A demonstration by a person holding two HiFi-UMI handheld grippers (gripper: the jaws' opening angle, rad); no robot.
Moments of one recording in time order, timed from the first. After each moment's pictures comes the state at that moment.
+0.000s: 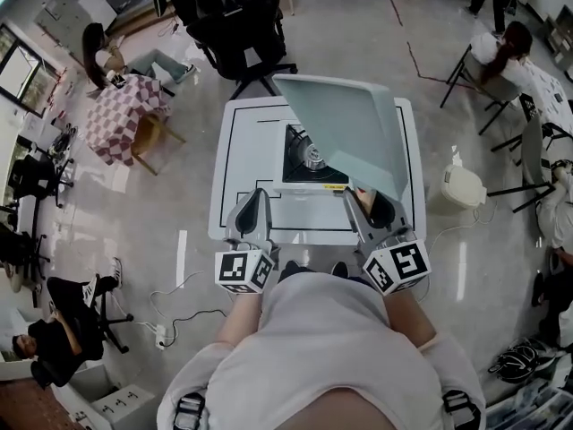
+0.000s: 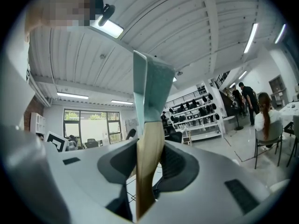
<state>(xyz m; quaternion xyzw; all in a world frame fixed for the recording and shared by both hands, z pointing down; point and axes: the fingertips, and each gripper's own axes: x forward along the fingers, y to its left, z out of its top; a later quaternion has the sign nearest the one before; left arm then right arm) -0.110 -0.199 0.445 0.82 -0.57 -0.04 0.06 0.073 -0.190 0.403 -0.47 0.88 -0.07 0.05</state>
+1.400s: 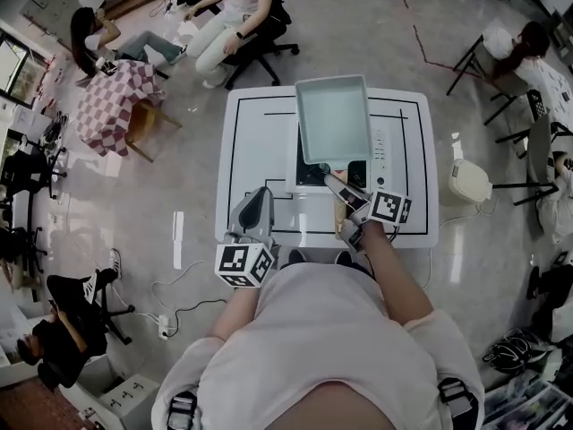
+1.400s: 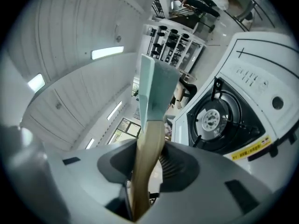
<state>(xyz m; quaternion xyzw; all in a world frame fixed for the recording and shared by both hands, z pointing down) -0.153 -0.259 0.501 0.82 -0.55 0.00 0.14 -0.009 -0.302 0.581 -0.28 0.78 -0.55 0.13</state>
